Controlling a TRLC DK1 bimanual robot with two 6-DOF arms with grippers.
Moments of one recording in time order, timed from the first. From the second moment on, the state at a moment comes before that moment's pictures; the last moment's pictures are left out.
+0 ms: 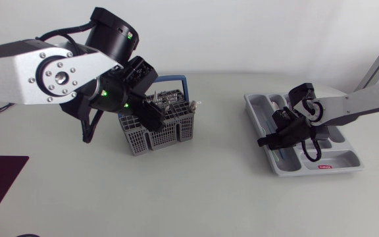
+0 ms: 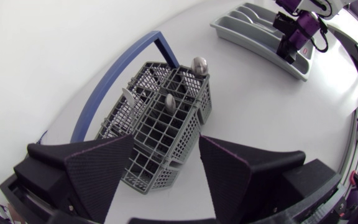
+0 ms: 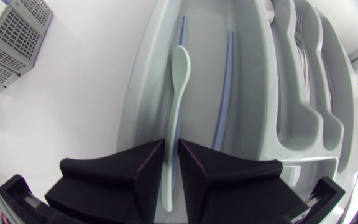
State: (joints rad) left arm -0.58 1.52 1.18 -0.49 -0.16 0.27; right arm -0.01 1.92 1.01 -0.30 -0.12 -0.19
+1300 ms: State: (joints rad) left arm -0.60 1.52 1.18 -0.49 -0.16 0.27; right arm -0.02 1.91 1.04 -0.33 -0.09 -0.21
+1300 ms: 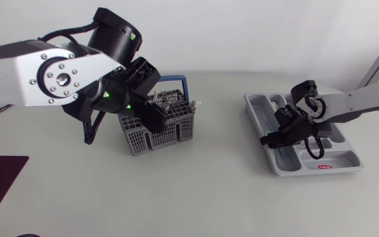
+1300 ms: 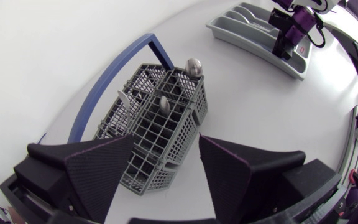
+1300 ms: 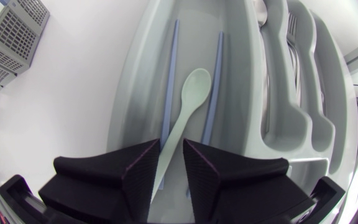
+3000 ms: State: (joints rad) left arm -0.62 1.52 1.18 -0.49 -0.16 0.27; right arm -0.06 1.97 1.09 -0.34 -0.12 -0.19
